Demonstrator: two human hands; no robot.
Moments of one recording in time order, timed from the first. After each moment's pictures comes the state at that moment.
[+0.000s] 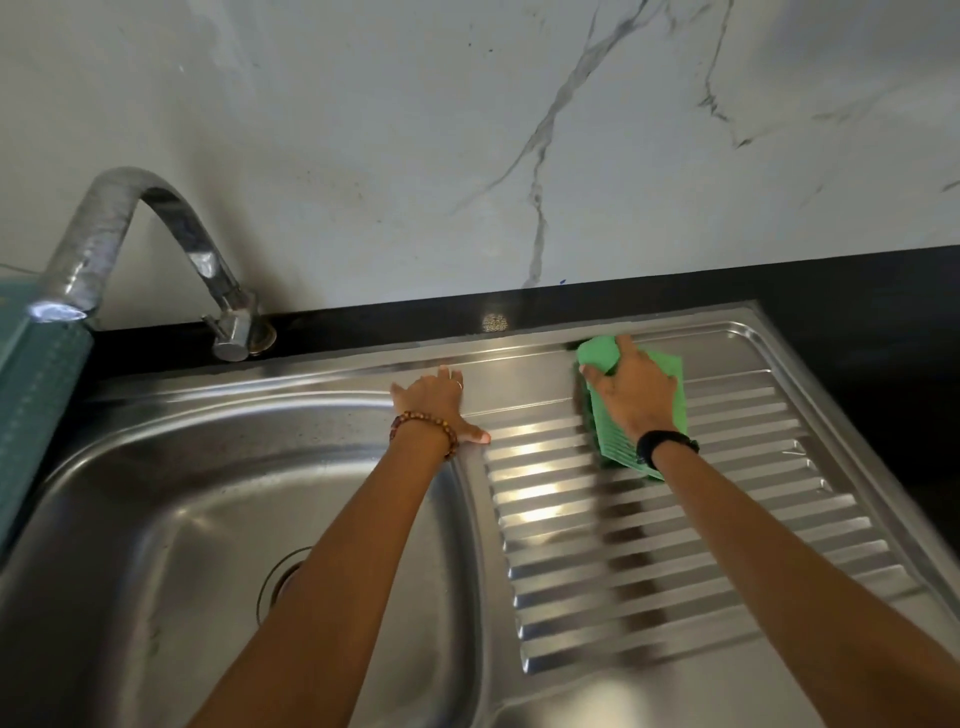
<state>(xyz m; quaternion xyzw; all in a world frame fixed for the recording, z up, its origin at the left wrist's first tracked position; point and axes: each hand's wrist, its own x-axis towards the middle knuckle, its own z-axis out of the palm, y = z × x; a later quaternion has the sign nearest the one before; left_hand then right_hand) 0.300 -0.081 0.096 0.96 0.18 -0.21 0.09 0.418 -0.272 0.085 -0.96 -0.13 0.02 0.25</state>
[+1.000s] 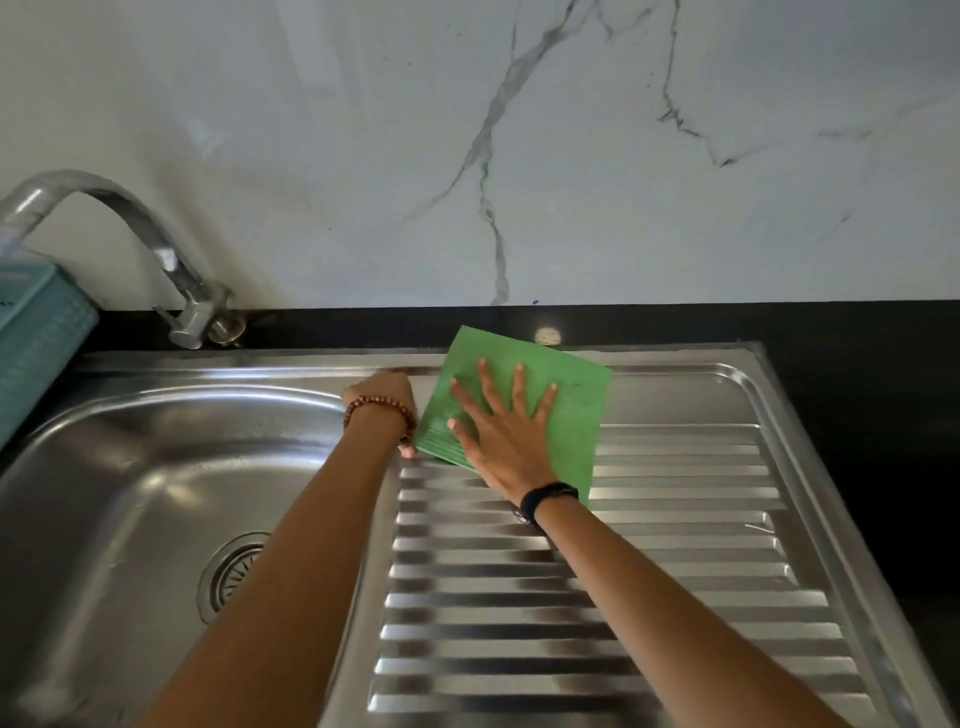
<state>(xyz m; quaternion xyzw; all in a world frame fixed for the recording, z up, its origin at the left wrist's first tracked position) 0.344 -0.121 0.113 0.89 0.39 -0.24 0.04 0.411 -0.250 0.042 -0.88 -0.46 0.07 0.09</state>
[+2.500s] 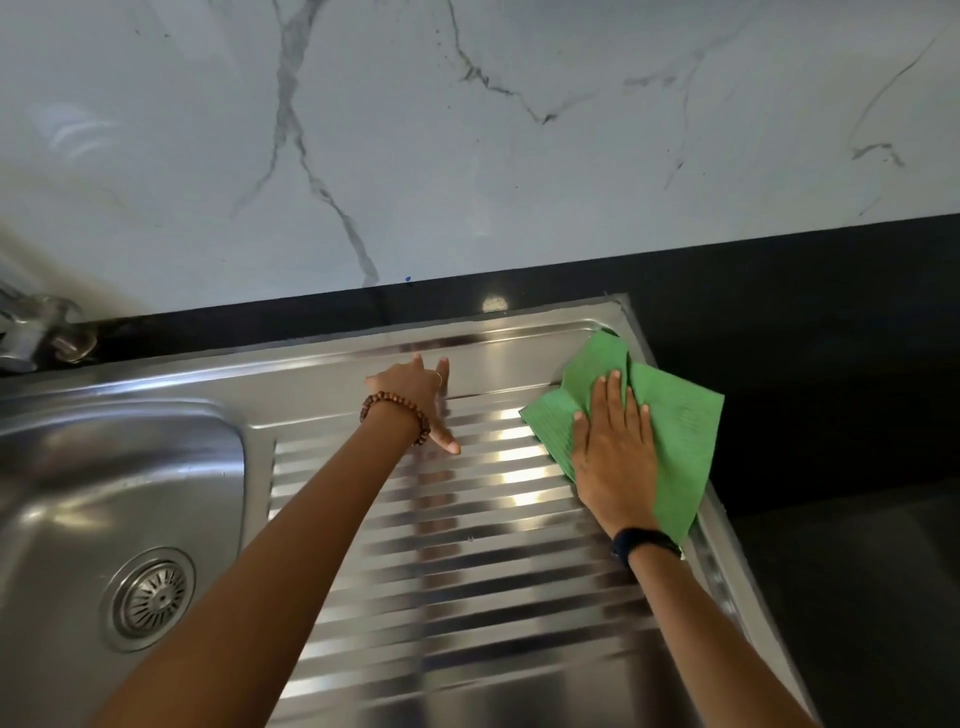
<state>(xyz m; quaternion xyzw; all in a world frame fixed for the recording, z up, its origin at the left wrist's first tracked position) 0.431 -0.241 0.103 0.94 0.18 -0.30 -0.01 0.473 -0.463 0.045 -0.97 -0.21 0.00 0.12</state>
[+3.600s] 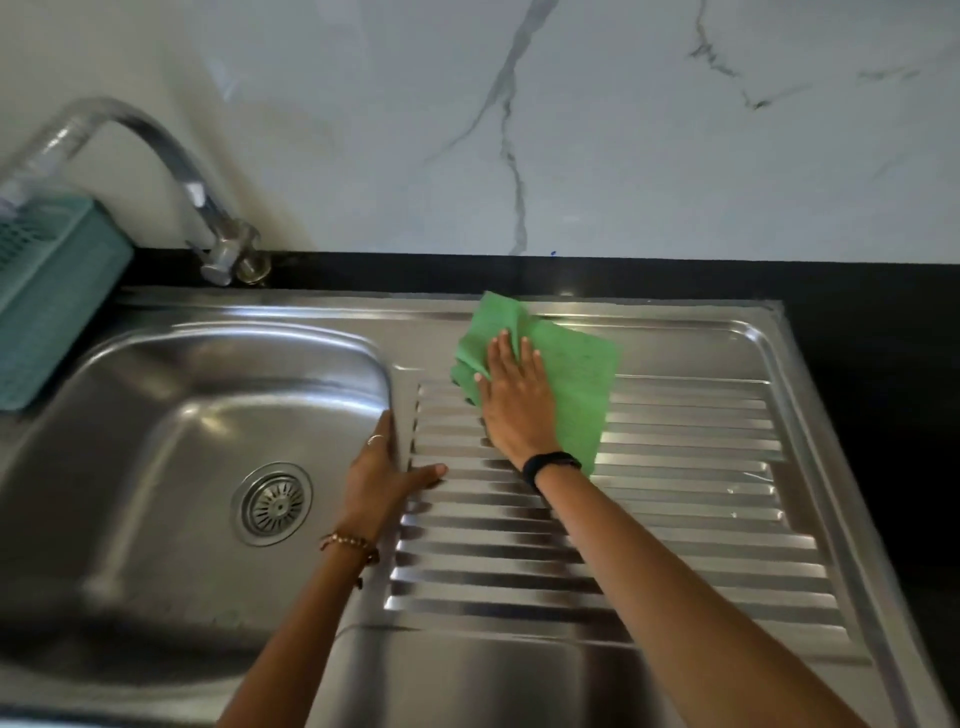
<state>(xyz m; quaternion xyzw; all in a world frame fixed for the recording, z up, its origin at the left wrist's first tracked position) 0.222 -0.206 0.072 0.76 0.44 0.06 0.48 0.385 -0.268 0.049 -0.89 -0.43 0.06 0.12</state>
